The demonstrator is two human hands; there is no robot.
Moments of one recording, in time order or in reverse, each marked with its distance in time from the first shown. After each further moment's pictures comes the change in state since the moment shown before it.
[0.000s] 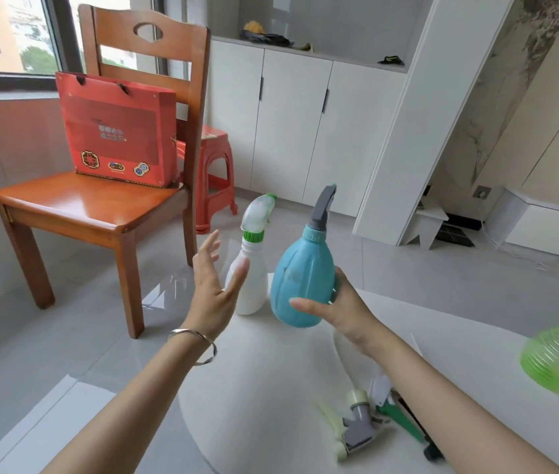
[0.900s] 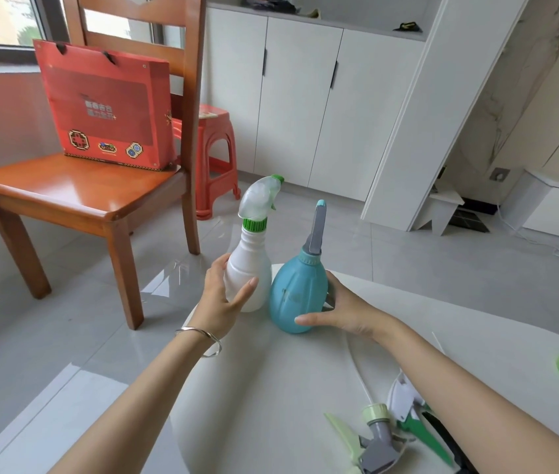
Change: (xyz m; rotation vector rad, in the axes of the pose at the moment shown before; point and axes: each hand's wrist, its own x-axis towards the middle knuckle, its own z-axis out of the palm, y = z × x) left_hand 0.023 -0.074 0.018 0.101 -0.174 -0.213; right_hand 0.055 0.063 -0.017 -0.177 -0.285 0.141
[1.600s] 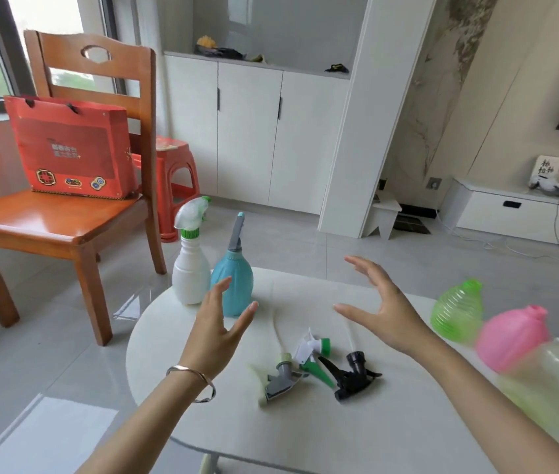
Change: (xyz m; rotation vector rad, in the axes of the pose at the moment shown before) left_hand -0.136 0.104 0.056 0.167 -0.033 0.177; right_hand -0.223 -0.029 -0.072 -0.332 0.519 -0.292
